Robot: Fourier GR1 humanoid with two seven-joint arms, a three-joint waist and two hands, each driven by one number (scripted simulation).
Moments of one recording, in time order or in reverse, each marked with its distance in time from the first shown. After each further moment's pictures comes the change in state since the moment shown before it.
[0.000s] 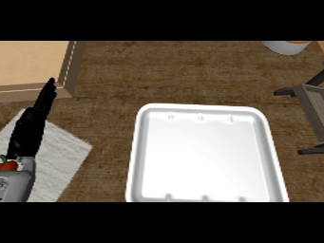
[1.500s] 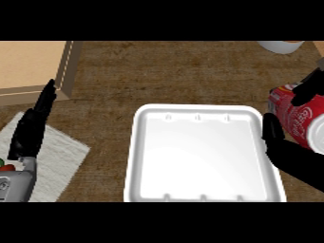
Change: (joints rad) left arm 0.001 -0.010 0.010 0.024 -0.007 0.006 -0.011; right arm -0.967 0.247 -0.886 -0.068 -0.098 0.560 -0.052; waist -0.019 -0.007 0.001
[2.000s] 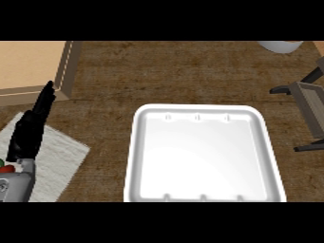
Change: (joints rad) left arm 0.012 -0.002 0.010 -0.002 0.005 -0.005 -0.006; right arm -0.320 -0.420 -0.407 0.416 -0.210 0.219 -0.246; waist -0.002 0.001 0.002
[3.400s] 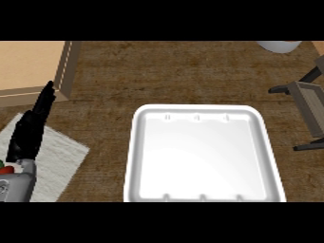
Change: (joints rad) left arm 0.005 -0.025 0.022 -0.023 -0.032 -0.022 0.020; right arm -0.091 -0.177 -0.238 0.725 -0.212 -0.066 -0.308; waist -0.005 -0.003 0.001
